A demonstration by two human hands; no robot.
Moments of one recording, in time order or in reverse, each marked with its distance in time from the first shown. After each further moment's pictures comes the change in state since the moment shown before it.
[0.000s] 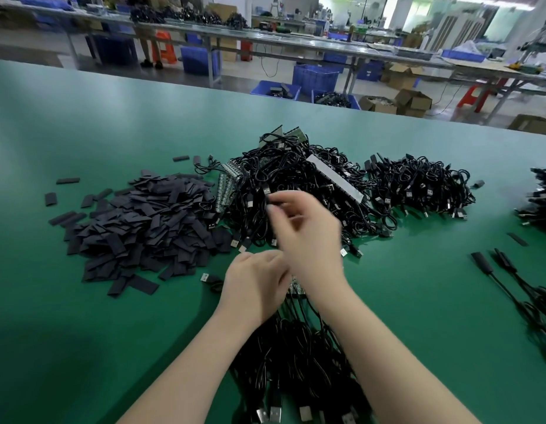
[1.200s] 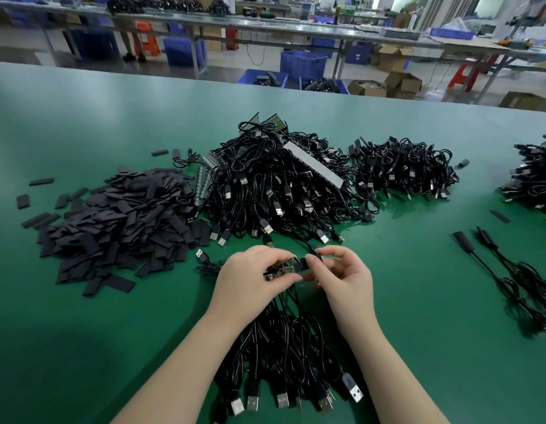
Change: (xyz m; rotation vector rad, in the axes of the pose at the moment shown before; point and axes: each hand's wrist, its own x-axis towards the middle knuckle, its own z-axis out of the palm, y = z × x) left_hand -0.006 0.020 0.009 -0.332 -0.112 -0.148; right_hand -0.060 0.091 -0.065 0.431 0.099 0.418
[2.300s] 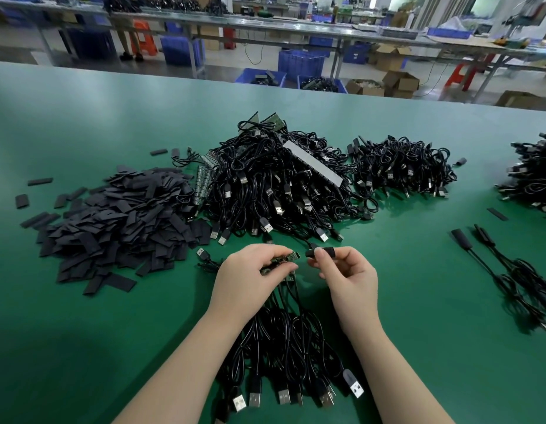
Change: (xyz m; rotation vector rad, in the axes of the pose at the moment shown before) left_hand 0.000 -0.006 0.004 -0.110 0.067 -0.039; right_hand -0.001 0.000 -0.002 -0.040 0.043 -0.100
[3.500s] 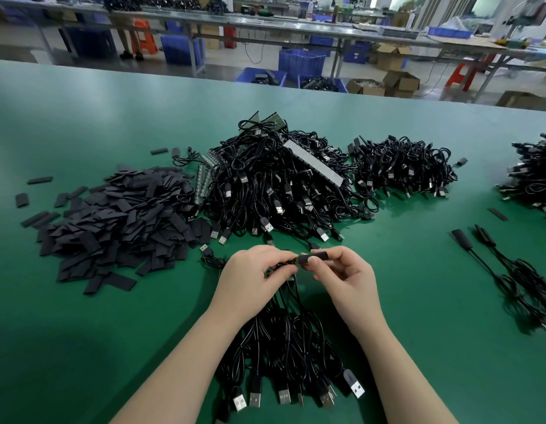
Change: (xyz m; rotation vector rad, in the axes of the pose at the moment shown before) left_hand 0.002 0.000 0.000 0.019 -0.086 0.104; right_hand 0.002 0.001 -0.008 -0.054 -0.173 -0.020
